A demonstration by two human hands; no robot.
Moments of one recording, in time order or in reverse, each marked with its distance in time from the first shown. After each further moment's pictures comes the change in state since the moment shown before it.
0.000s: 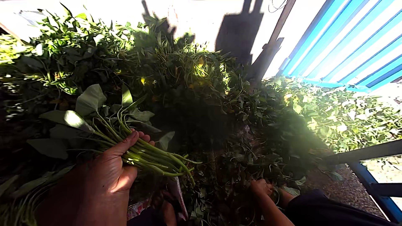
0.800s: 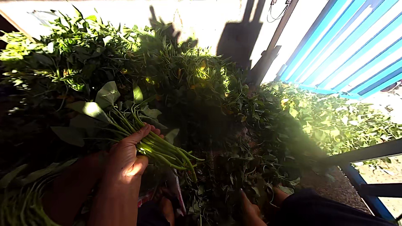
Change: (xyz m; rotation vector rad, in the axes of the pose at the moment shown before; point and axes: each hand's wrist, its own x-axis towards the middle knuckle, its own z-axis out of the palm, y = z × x) left_hand -0.006 -0.001 0.001 -0.020 -0.030 -0.064; right_hand -0.103 0.050 0.020 0.526 -0.116 0.201
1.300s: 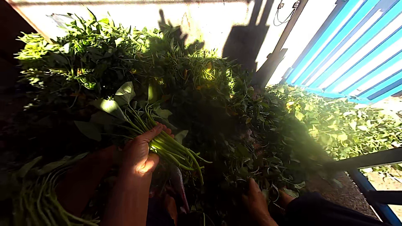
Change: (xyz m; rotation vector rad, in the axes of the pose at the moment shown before) left_hand -0.002 -0.003 -0.002 -0.032 0.002 -0.051; right_hand -0.047 -0.049 -0.031 -0.636 -0.060 -0.874
